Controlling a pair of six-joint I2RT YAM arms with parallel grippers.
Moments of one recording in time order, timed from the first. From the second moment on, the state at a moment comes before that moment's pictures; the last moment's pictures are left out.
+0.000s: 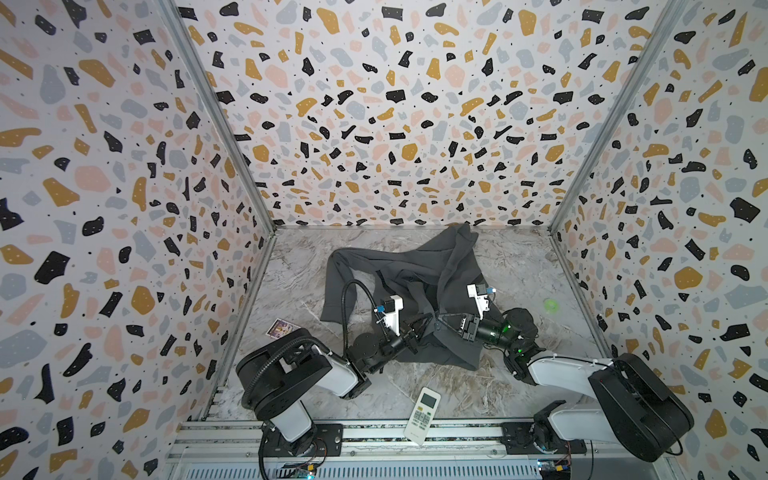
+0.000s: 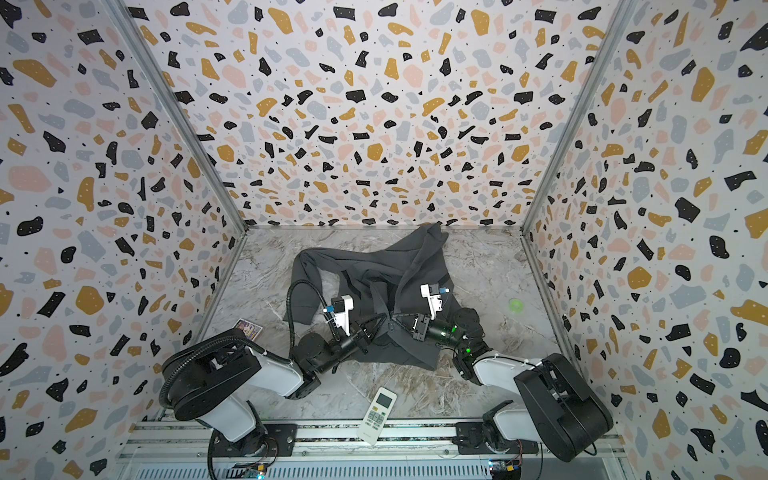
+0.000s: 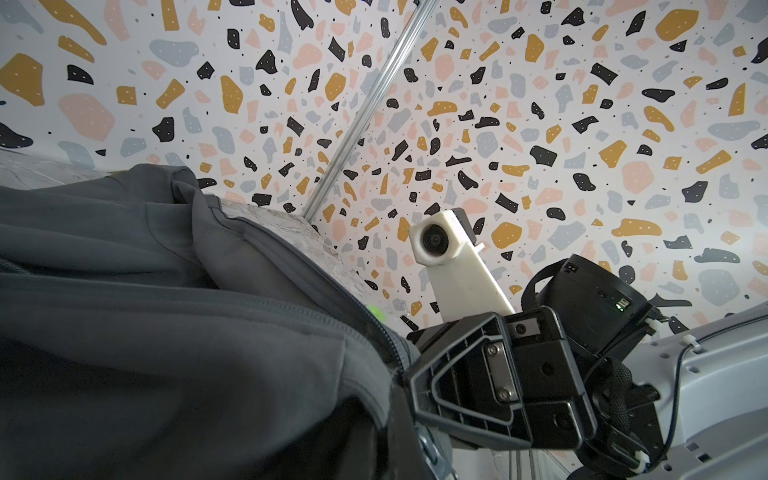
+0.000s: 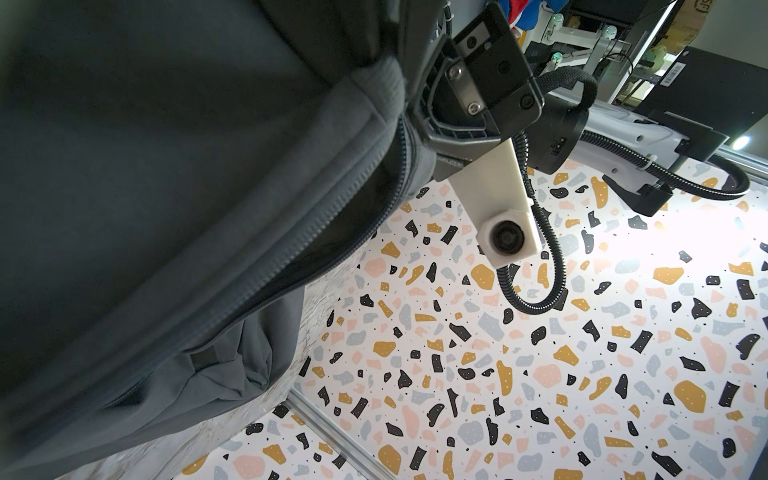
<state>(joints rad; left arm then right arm) -0.91 1.63 0.33 1.46 0.06 -0.62 0.51 1.32 0.30 1.03 -0.74 0.97</state>
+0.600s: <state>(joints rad) -0.91 1.63 0.33 1.46 0.04 -0.62 0.51 1.32 0.30 1.03 -0.74 0.97</state>
